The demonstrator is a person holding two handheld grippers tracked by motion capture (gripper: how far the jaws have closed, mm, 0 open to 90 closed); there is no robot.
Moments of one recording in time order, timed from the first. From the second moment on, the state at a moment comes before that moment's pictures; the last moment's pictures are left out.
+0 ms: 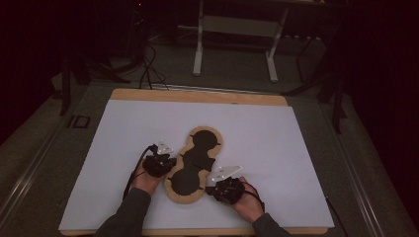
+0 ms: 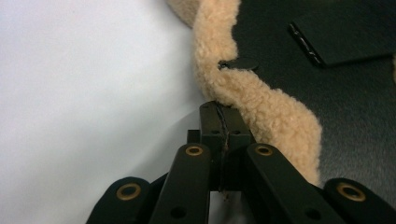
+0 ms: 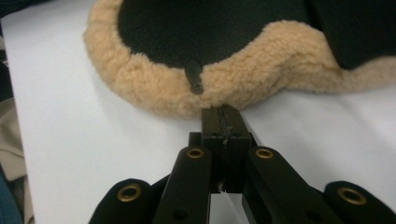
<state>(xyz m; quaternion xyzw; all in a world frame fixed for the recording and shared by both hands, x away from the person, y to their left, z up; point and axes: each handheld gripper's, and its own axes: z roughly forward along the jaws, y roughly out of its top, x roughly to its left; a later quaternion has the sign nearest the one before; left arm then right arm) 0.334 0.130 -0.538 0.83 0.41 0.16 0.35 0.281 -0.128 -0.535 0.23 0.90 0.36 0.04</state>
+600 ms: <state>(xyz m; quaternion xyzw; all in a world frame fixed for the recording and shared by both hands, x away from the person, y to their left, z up) 0.354 0.122 -0.535 0.83 0.41 0.15 0.35 0.278 -0.111 -0.538 0.20 0.90 0.38 0.03</state>
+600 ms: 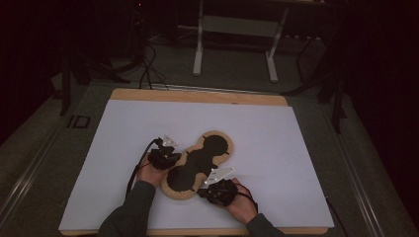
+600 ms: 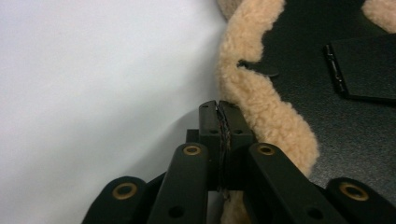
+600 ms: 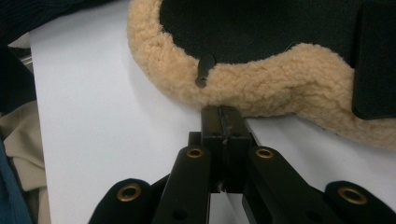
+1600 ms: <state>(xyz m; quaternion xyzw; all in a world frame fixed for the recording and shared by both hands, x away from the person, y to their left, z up) 0.265 0.124 -0.509 0.82 0.36 0.16 0.41 0.328 -0.174 -0.504 0.33 0.83 0.41 0.15</state>
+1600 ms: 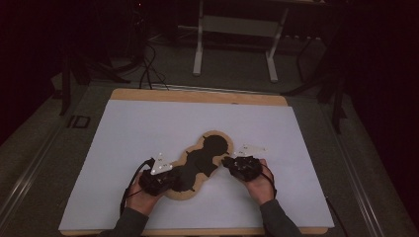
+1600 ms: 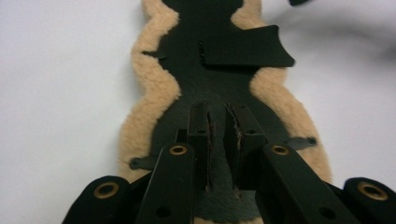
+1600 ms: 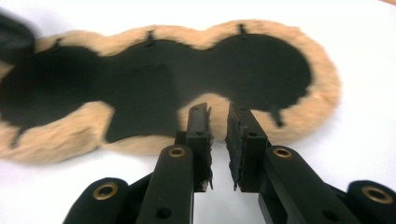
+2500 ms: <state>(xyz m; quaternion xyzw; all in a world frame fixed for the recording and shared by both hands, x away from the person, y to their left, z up) 0.237 0.077 -0.522 0.86 0.29 0.13 0.40 0.388 -0.165 -0.513 0.41 0.82 0.36 0.19</state>
